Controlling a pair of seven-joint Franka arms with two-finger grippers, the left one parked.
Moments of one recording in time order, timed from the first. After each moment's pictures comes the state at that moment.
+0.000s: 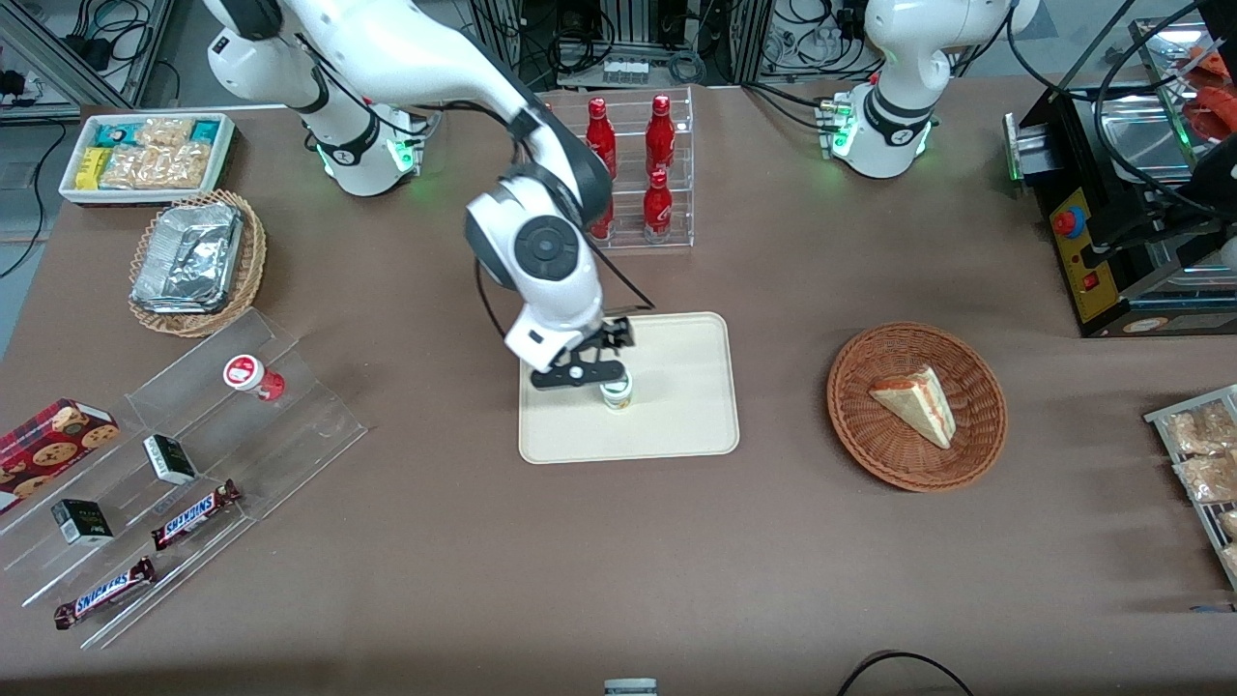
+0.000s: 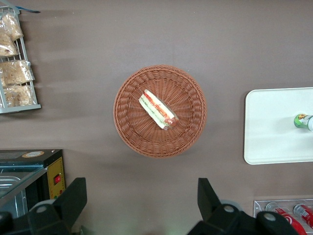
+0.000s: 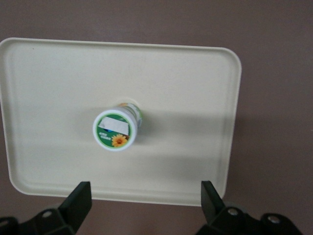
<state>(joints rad) 0.82 0.48 -0.16 -1.59 0.15 2.01 0.53</state>
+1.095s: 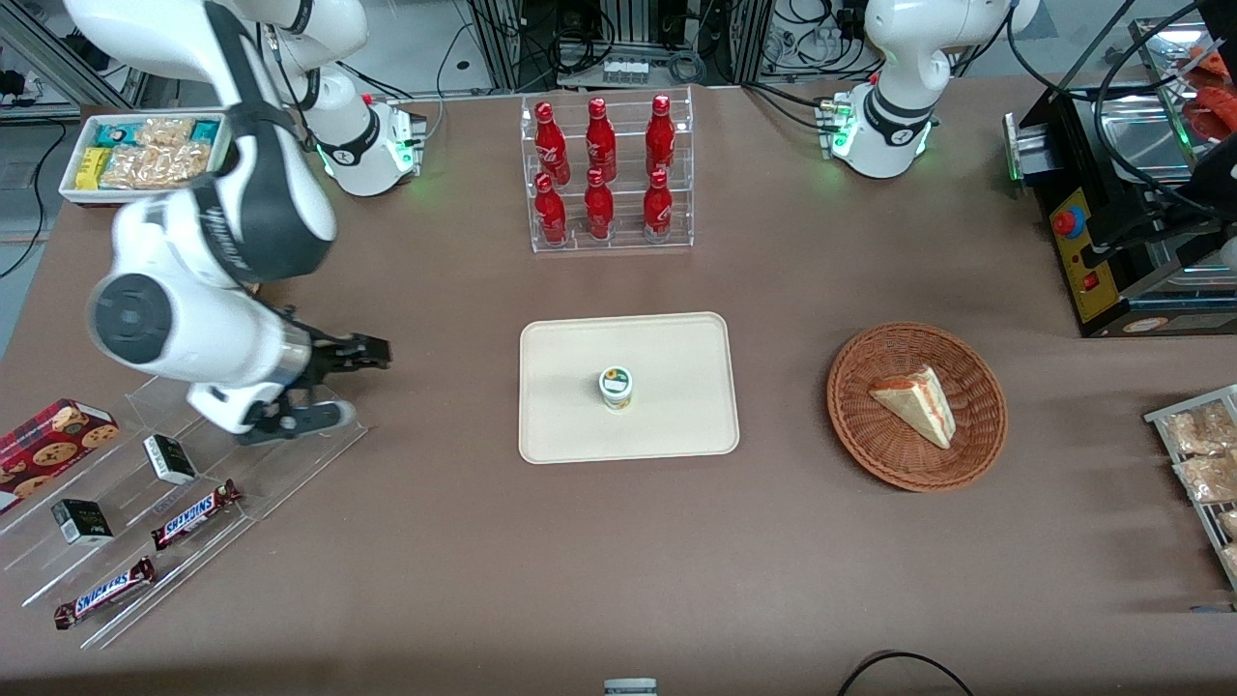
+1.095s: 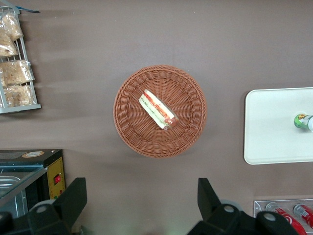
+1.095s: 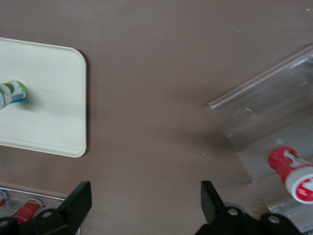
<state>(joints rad) 0.33 0.24 -0.16 -1.66 0.13 1.69 0.01</state>
